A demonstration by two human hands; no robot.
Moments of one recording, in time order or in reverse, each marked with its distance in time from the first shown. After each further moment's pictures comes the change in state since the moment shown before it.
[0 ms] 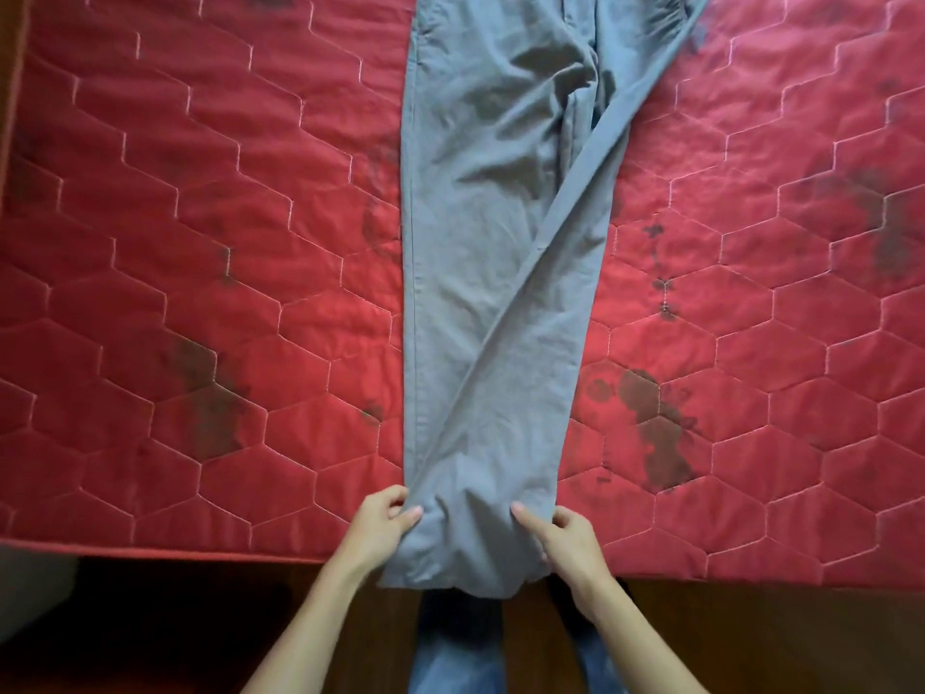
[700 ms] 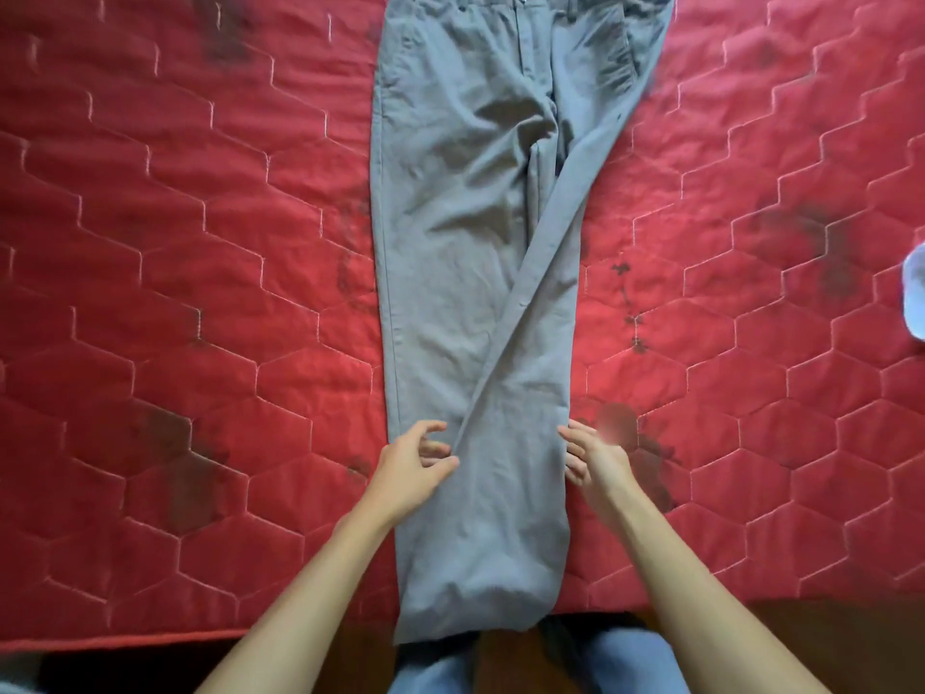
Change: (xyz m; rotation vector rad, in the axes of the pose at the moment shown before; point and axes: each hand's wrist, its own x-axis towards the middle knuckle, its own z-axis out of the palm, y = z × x) left_hand 0.045 0.125 -0.005 0.176 -0.005 0.195; right_hand 0.055 -0.115 -0.045 0.482 0.077 -0.032
